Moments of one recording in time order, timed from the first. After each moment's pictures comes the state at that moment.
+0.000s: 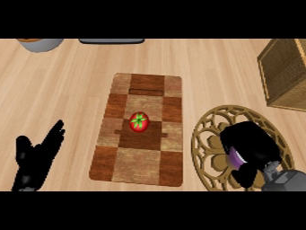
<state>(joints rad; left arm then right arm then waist) 0.11 0.22 0.01 -1.48 0.07 0.00 0.24 -0.15 -0.43 0.40 -1.67 0.99 0.47 0.21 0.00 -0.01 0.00</state>
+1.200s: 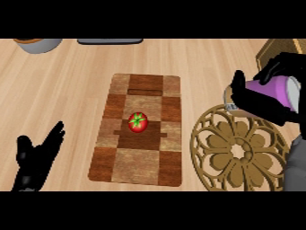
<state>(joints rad) 0.12 0.21 0.01 -1.50 0.06 0.00 0.27 -0.46 -0.07 -0.03 -2.01 0.81 0.12 0.75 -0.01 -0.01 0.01</state>
